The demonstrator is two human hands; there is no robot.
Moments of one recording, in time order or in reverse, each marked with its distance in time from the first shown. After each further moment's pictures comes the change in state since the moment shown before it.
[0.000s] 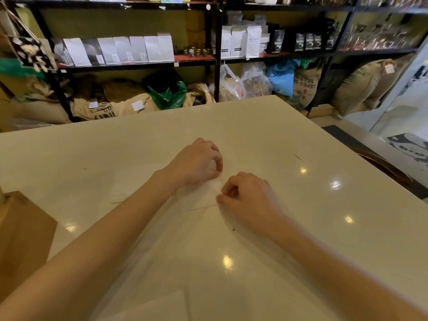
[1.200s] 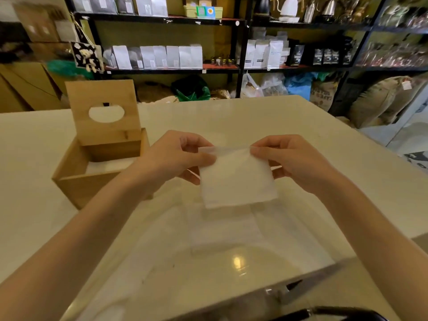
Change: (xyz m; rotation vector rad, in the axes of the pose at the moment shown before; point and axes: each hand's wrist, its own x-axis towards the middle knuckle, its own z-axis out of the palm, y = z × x) left_hand -0.243 0.028 -0.071 -0.882 0.181 -0.349; right_hand -0.093 -0.085 -0.030 0.715 -0.171 0.019
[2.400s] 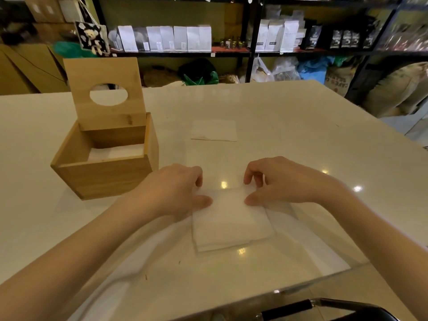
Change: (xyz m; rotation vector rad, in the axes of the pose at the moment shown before) left_hand -0.006 -0.052 0.009 0.954 -0.191 -0.126; right_hand 0.004 0.021 0.029 -0.899 -0.342 0.007
